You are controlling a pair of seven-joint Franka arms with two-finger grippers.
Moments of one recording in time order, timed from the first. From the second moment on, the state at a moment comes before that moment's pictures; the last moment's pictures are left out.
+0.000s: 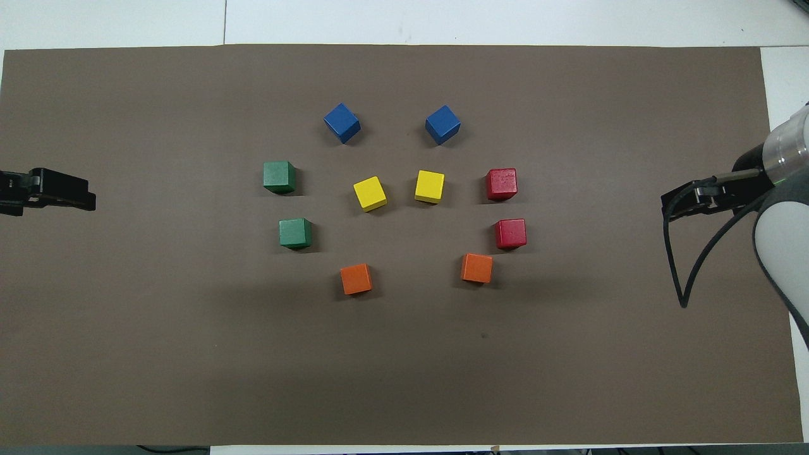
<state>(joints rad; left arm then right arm) -0.02 -0.04 -0.01 -1.64 -0.02 1.60 -0.01 0.00 0.01 0.03 -1.67 -0.02 1.56 -0.02</state>
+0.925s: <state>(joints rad) -0.26 0.10 -0.03 -1.90 -0.03 1.99 -0.12 0.26 0.03 0.05 -1.70 0.03 1.70 0.38</state>
